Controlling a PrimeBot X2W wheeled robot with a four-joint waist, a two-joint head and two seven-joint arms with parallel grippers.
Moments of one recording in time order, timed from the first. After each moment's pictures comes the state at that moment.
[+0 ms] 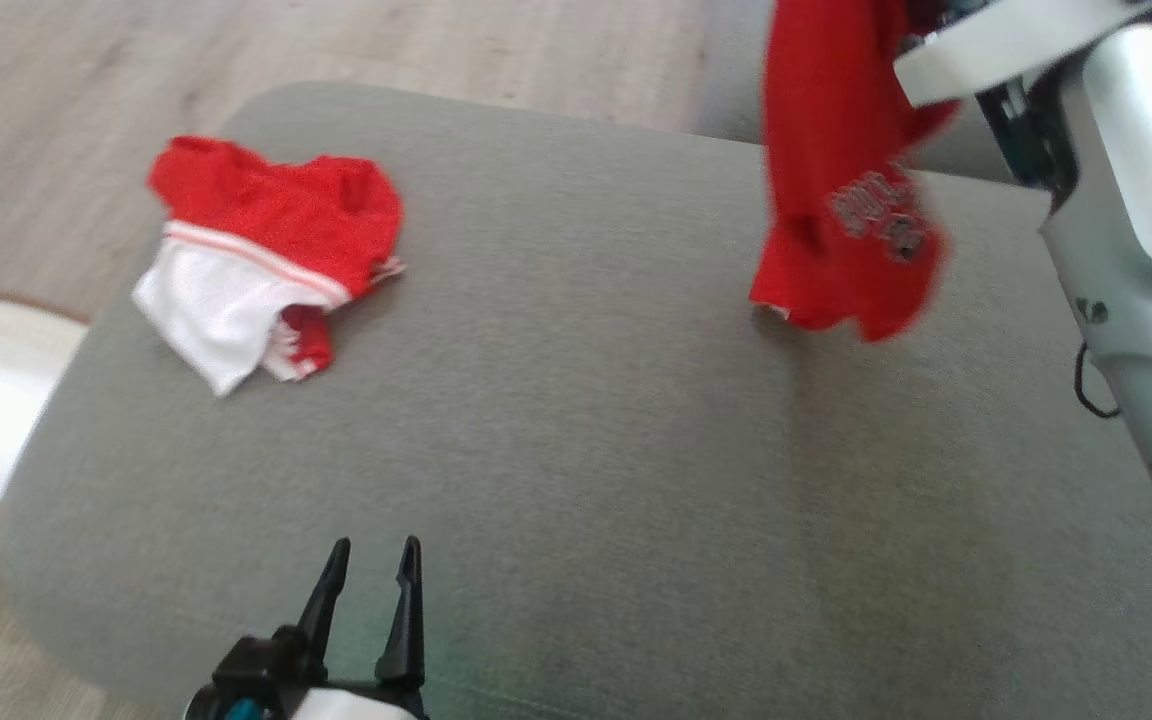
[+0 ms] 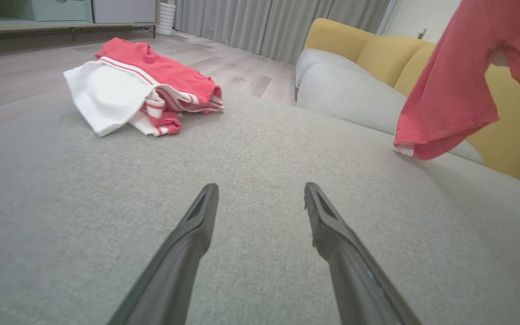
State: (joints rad) left arm 0.03 0.05 -0.25 0.37 -0.32 -0.09 -0.26; right arm -1.05 -0.26 0.48 0.54 0.21 0.13 -0.26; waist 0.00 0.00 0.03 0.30
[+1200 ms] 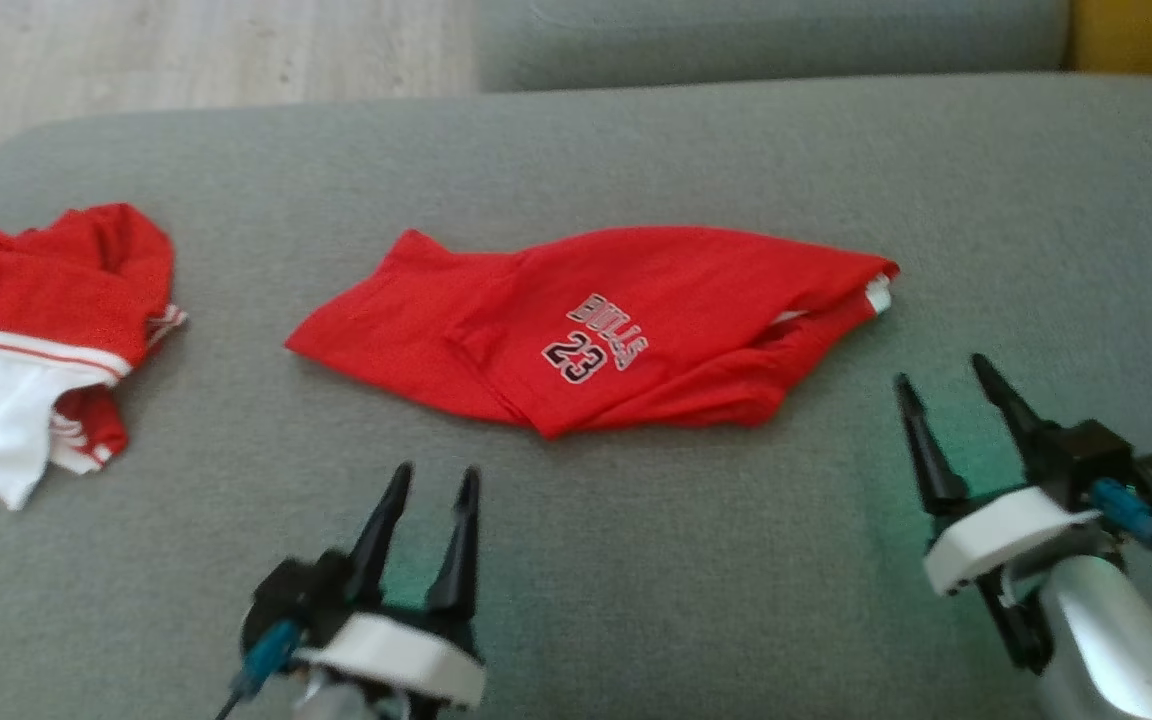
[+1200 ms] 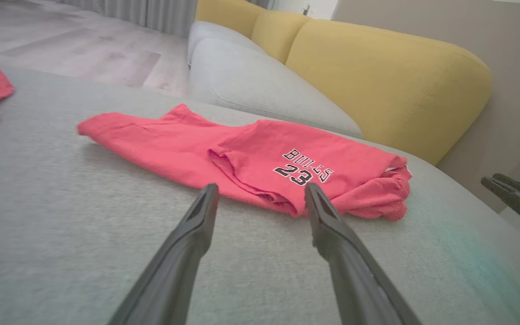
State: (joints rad) left arm -0.09 0.05 -0.36 0.38 -0.40 -0.12 -0.26; right arm -0.23 -0.24 0.19 0.52 0.15 0.13 -0.26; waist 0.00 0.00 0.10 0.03
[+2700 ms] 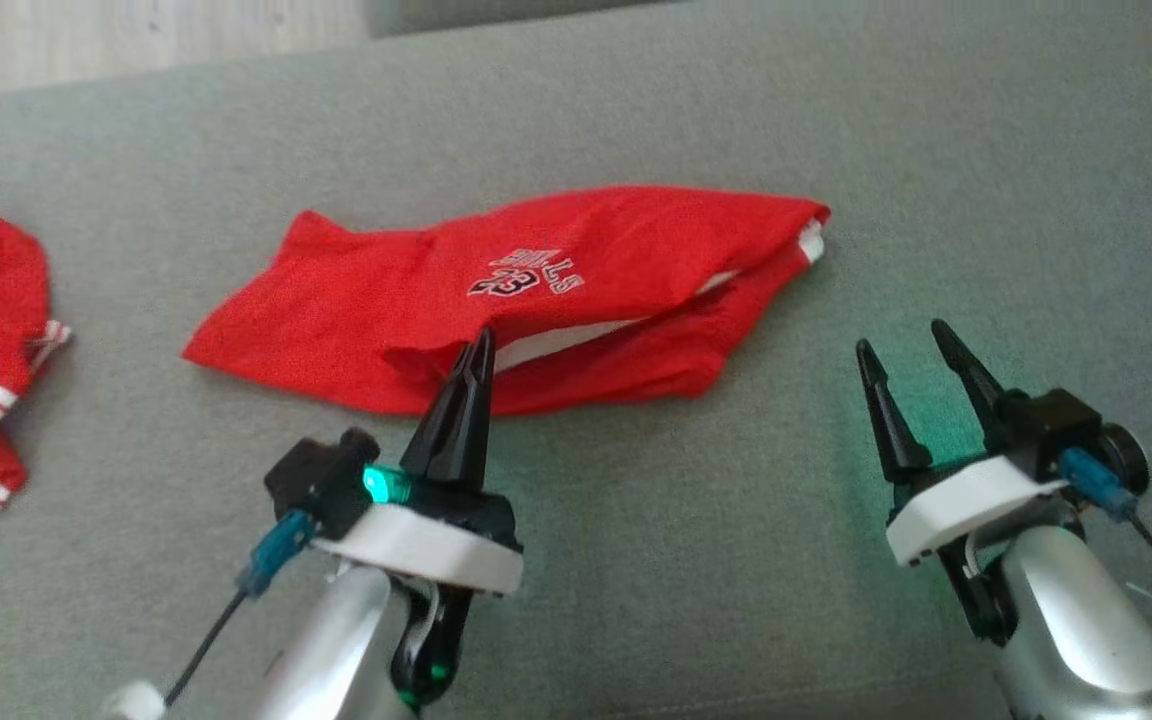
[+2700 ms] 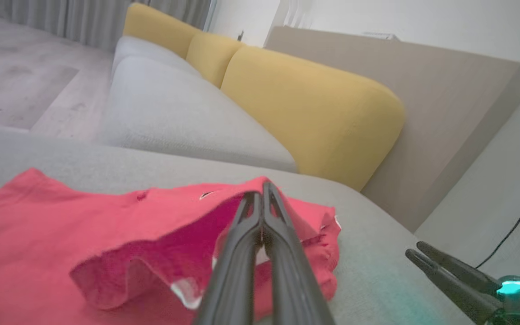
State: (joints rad) left arm -0.30 0.05 -0.47 0.33 -0.51 -0.12 -0.26; right arm -0.29 -0.18 0.22 0.52 0.16 0.13 -0.26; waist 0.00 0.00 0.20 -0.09
